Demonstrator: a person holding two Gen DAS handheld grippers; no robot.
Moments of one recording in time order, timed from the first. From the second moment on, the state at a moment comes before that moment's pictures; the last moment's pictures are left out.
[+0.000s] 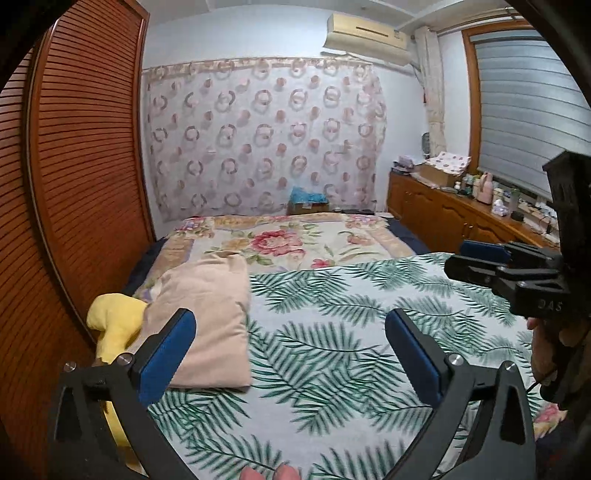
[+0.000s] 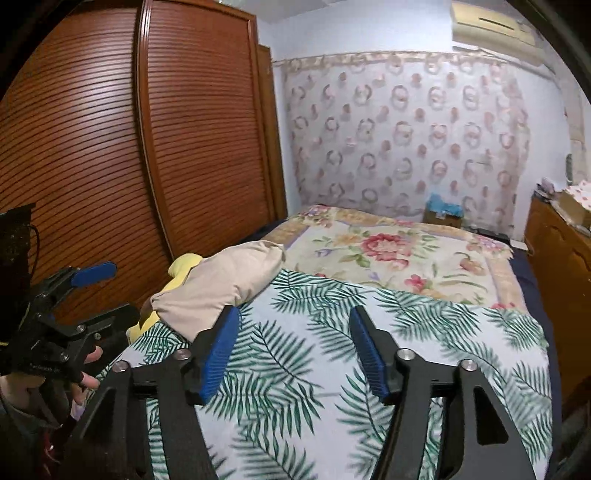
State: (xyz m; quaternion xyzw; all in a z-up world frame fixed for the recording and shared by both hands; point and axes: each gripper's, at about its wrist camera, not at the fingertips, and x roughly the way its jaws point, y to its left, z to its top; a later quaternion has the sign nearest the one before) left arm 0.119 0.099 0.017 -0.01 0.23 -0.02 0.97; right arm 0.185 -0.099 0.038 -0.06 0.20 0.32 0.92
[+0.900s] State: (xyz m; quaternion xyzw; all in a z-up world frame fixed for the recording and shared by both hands) left arm 0.071 0.026 0.053 0.00 0.19 -0.03 0.98; right arm 0.045 -0.166 0.058 0.00 0.14 0.19 0.97
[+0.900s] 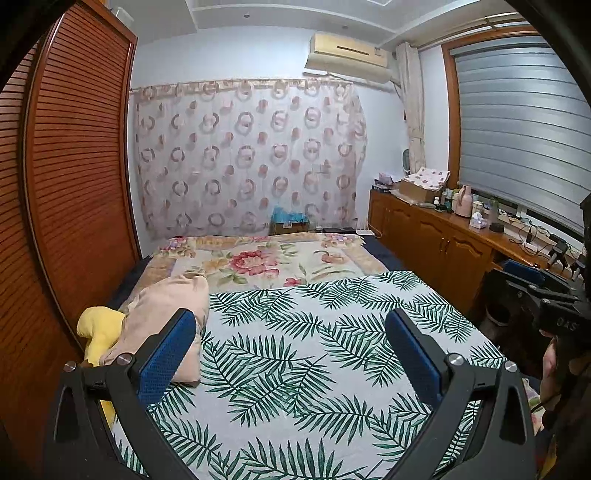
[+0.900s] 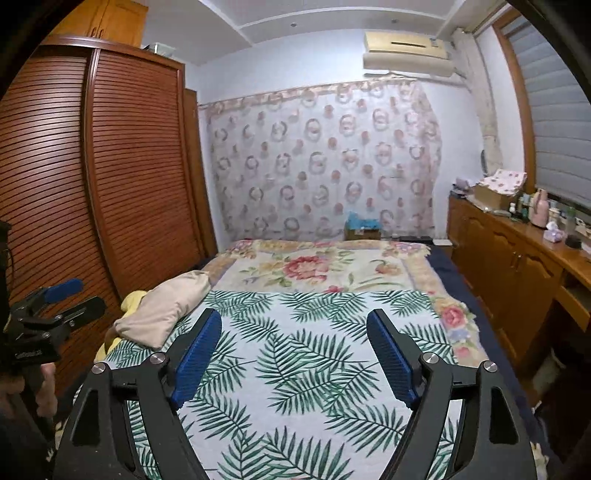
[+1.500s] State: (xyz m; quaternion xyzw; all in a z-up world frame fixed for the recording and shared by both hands) left arm 0.068 0.027 0.054 -0.01 0.19 -0.03 0.98; right arm 0.040 -0.166 0.049 -0.01 0.14 0.18 0.97
